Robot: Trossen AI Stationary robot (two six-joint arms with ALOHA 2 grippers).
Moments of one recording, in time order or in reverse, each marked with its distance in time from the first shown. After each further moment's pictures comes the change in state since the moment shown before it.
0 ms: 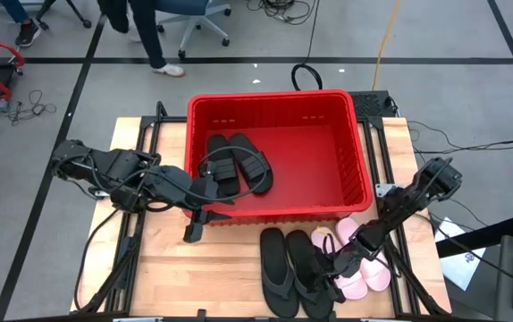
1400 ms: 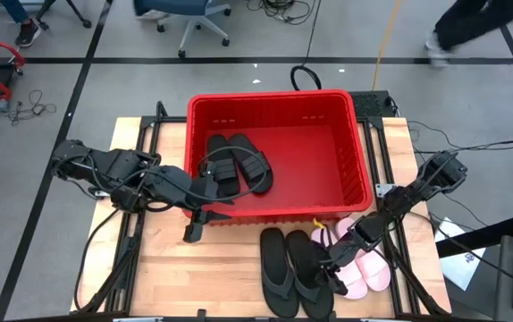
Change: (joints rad) left arm 0.000 0.000 0.000 -0.001 0.000 0.000; right arm -0.082 -0.098 0.000 -0.141 -0.182 -0.003
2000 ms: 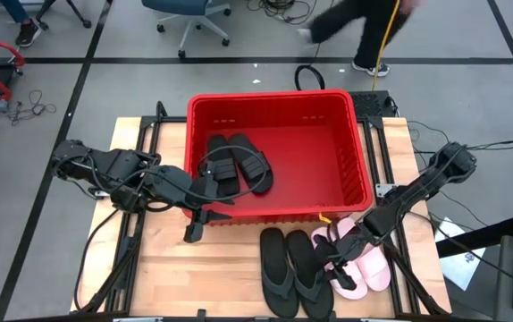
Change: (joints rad) left arm 0.000 0.000 0.000 0.006 0.000 -0.014; right arm -0.005 -0.151 -0.001 -0.179 0.001 -0.082
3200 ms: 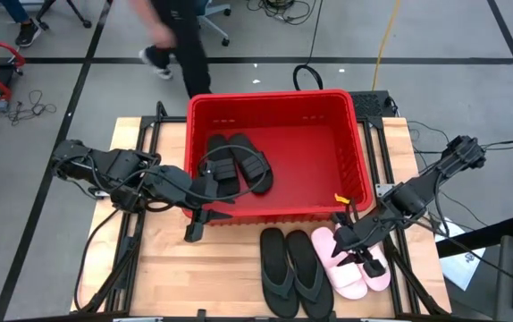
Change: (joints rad) left arm 0.000 0.000 0.000 0.002 -0.012 0.006; right arm -0.032 -0.207 0.530 -0.939 -0.031 -0.206
